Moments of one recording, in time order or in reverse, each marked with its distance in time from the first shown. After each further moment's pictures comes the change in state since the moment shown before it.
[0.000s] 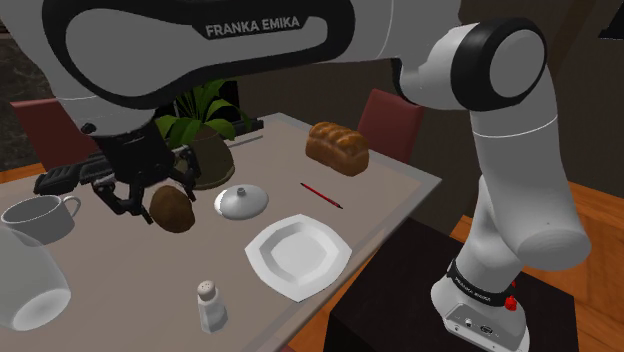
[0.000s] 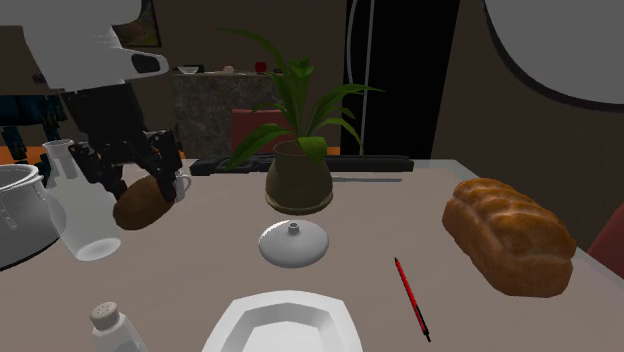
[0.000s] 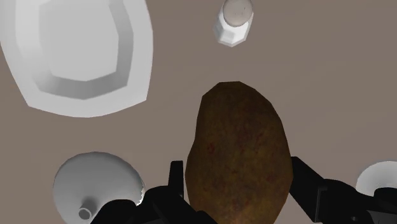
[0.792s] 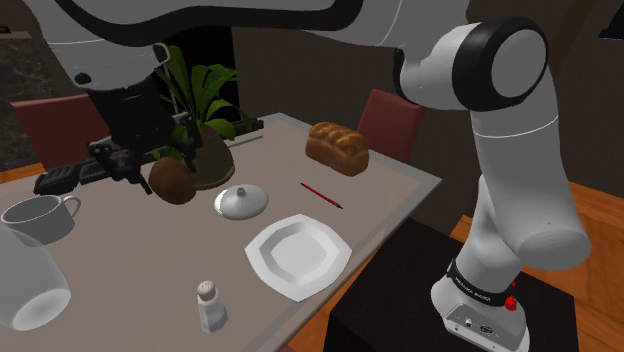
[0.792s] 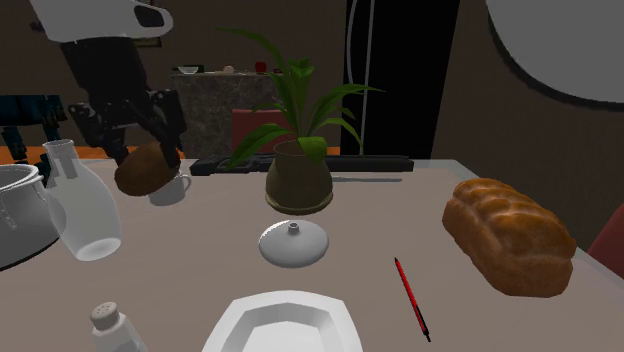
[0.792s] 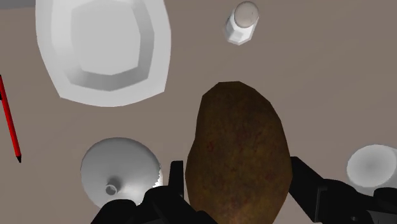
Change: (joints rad) arm 0.005 -0.003 -0.002 0.135 0.000 -0.131 -0.040
